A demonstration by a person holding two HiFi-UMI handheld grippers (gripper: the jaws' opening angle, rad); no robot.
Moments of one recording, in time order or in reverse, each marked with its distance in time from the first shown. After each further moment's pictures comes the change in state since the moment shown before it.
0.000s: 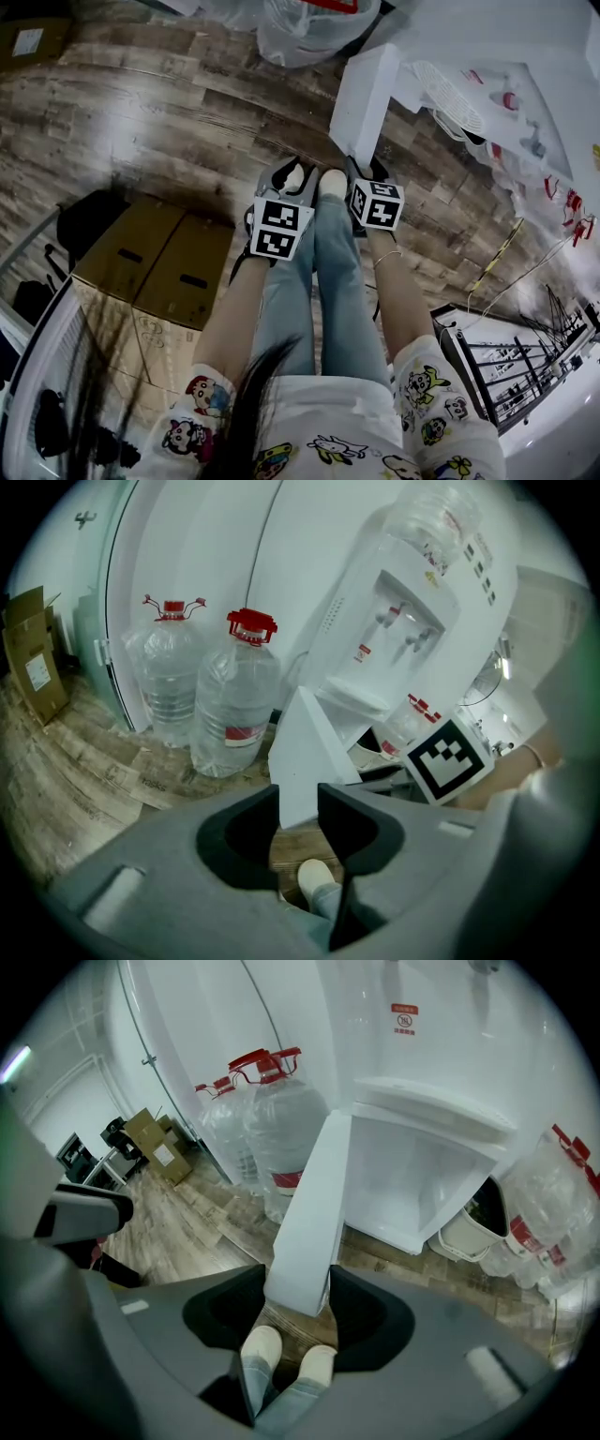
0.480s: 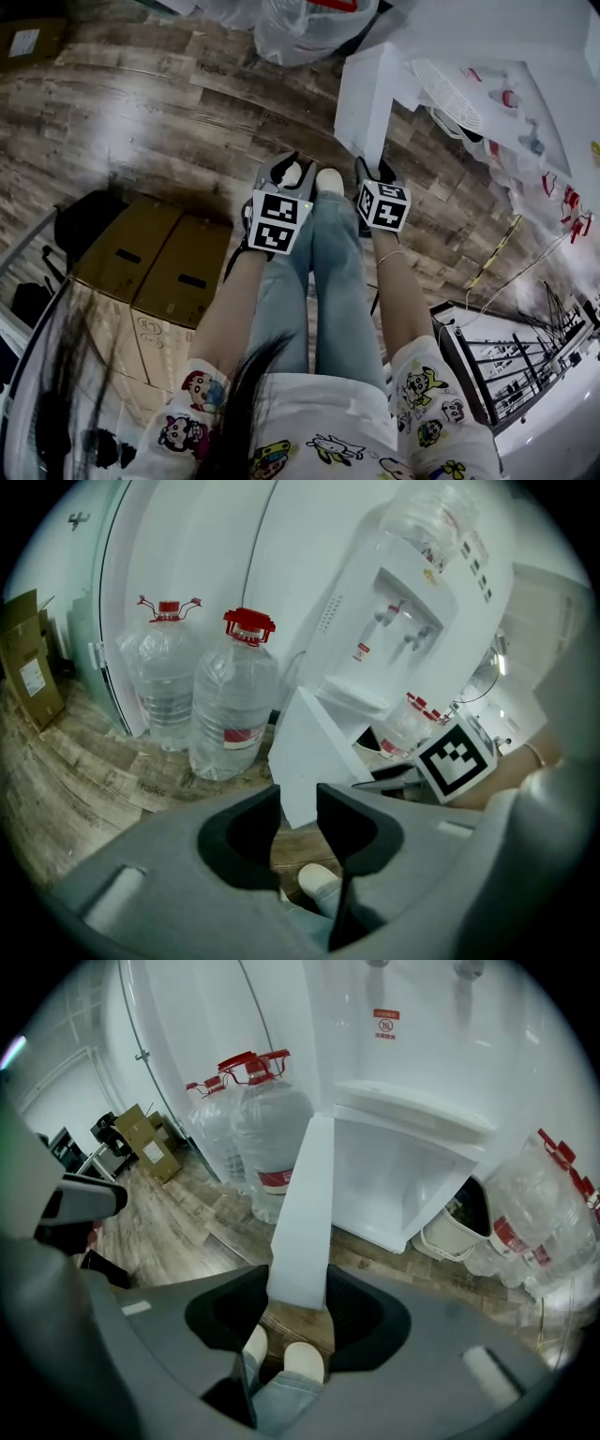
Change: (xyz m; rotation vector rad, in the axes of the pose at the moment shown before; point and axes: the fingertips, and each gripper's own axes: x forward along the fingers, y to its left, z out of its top) left arm 0.004 0.003 0.003 0.023 0.005 -0.013; right arm -0.010 -0.027 -0.007 0.000 0.002 -0.065
